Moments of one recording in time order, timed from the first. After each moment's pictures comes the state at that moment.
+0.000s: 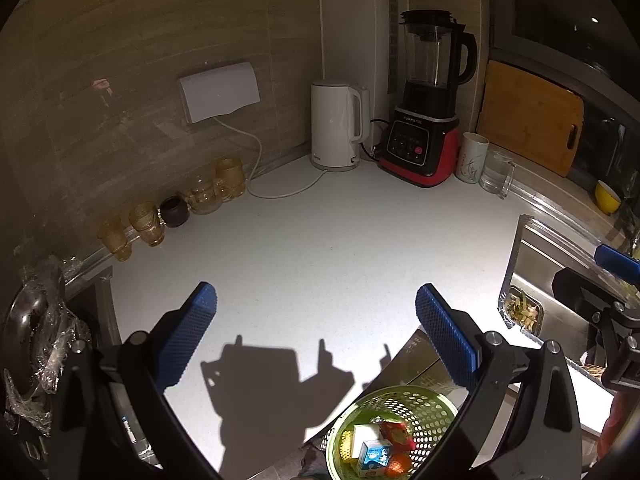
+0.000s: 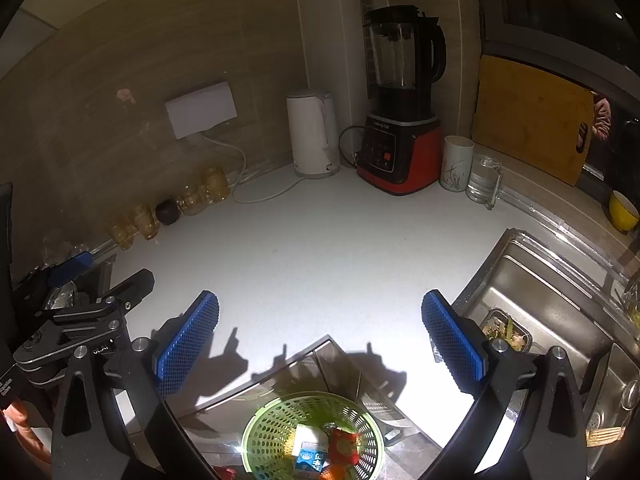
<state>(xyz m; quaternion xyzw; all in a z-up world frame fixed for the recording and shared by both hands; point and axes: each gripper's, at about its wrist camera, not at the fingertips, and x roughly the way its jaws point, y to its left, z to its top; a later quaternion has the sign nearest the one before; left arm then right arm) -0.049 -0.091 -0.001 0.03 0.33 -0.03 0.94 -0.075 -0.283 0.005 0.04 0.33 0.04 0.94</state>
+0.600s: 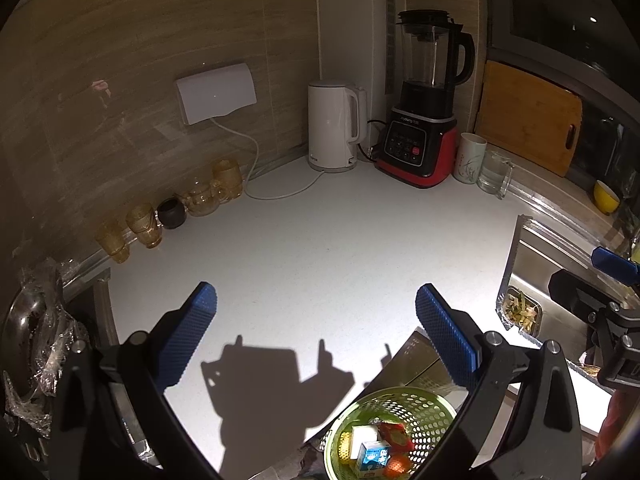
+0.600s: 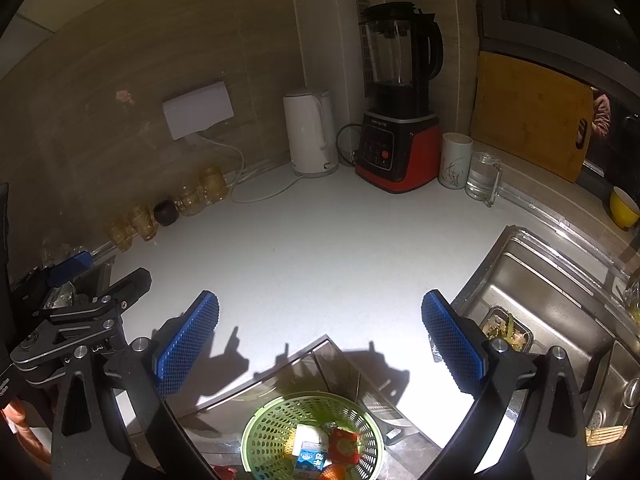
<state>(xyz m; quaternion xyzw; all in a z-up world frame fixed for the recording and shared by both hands) -0.047 -0.093 -0.001 0.03 0.33 -0.04 0.94 -0.072 -0.286 0.003 0.04 0.33 0.04 0.94</state>
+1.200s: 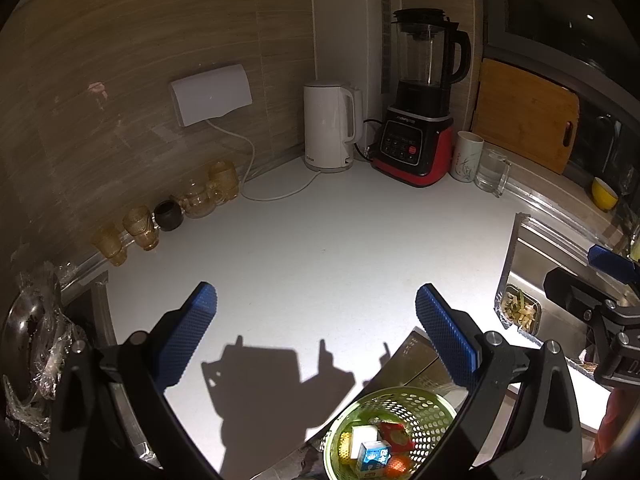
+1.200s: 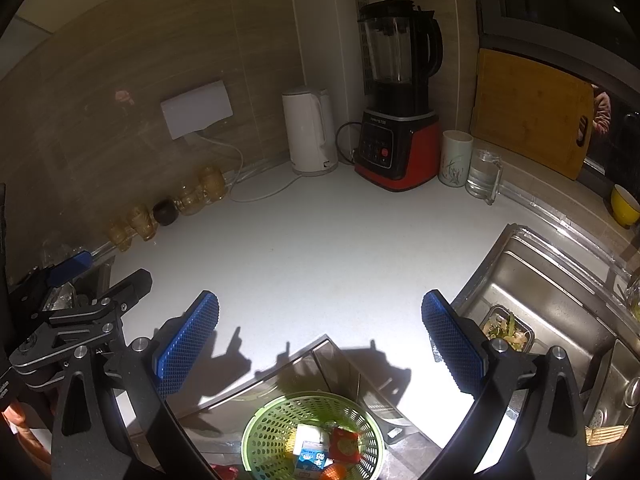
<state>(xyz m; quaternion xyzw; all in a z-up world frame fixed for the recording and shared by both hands) -0.047 -0.097 -0.002 0.04 0.33 -0.04 0.94 -0.070 -0.285 0.002 0.04 0.33 0.04 0.94</state>
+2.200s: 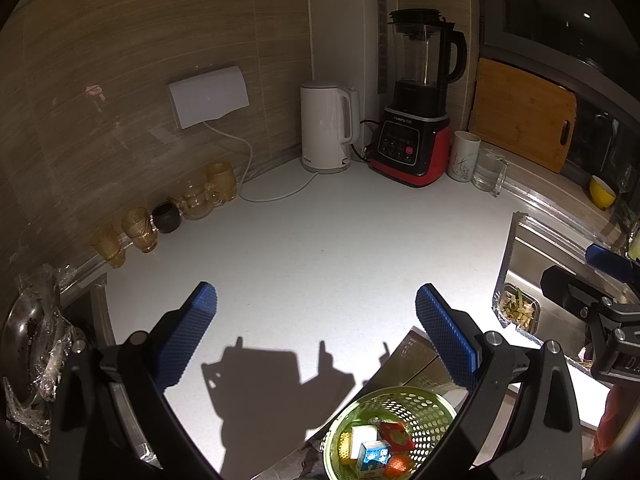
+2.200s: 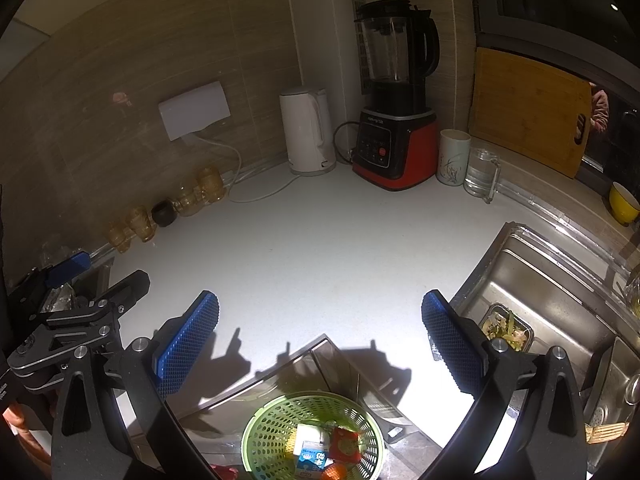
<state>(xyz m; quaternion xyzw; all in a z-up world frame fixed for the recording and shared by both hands) -0.049 -0.099 -0.001 0.04 0.33 -0.04 0.94 -0.069 -0.284 0.002 0.05 0.33 0.03 0.94</state>
